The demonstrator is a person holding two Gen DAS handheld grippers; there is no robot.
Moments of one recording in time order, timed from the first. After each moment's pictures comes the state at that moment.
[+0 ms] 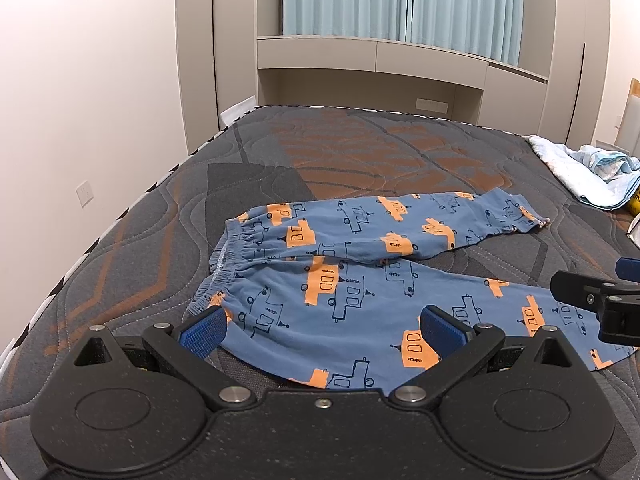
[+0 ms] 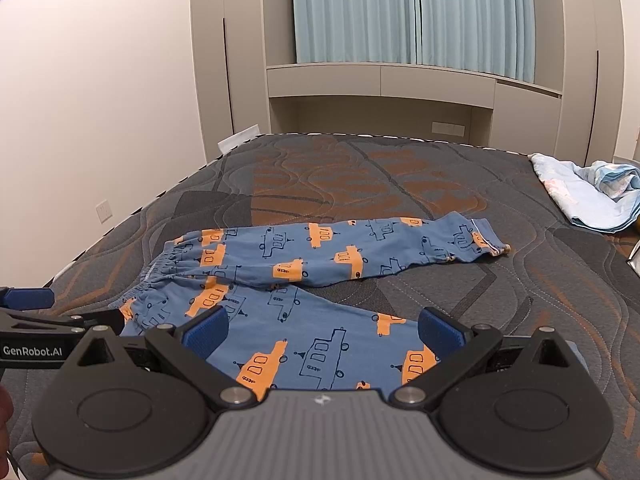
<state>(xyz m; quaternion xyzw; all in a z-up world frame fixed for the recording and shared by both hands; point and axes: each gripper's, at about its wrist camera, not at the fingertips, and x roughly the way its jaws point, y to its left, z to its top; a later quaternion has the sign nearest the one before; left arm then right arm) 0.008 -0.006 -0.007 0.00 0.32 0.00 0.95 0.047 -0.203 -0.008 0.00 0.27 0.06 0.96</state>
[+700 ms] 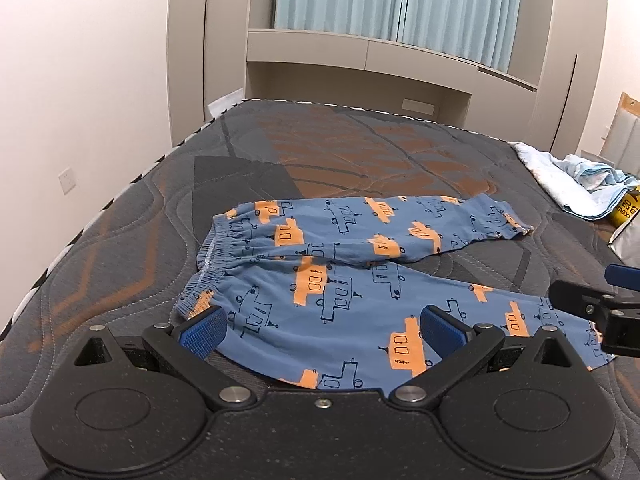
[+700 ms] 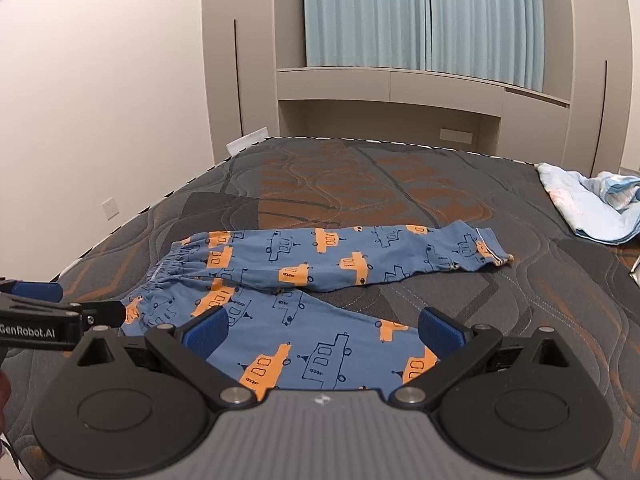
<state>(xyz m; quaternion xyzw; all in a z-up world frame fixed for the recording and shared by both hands) 0.016 0.011 -0.004 -0.03 0.33 -0.03 0.94 0.048 -0.204 -0.001 -0.01 0.27 0.08 0.96</state>
